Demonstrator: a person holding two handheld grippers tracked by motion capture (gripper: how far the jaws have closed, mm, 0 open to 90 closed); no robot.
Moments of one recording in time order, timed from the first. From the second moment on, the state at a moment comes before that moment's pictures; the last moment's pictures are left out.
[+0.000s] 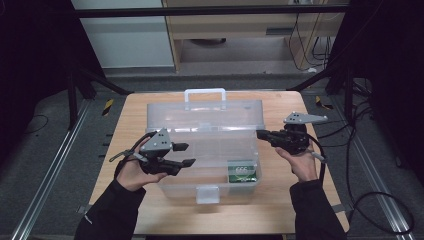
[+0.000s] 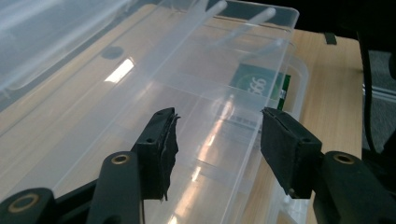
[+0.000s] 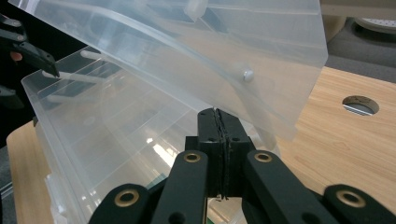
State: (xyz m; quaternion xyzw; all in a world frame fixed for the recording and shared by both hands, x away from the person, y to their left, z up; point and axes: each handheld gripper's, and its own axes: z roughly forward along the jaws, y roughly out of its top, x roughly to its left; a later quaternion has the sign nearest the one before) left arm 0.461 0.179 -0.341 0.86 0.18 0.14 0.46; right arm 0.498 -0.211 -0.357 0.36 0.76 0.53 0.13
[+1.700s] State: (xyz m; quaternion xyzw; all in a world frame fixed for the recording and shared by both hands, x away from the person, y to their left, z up) left arm 0.451 0.251 -0.349 0.79 0.32 0.19 0.49; right arm 0.488 -0.212 -0.370 0.35 0.76 0.54 0.12
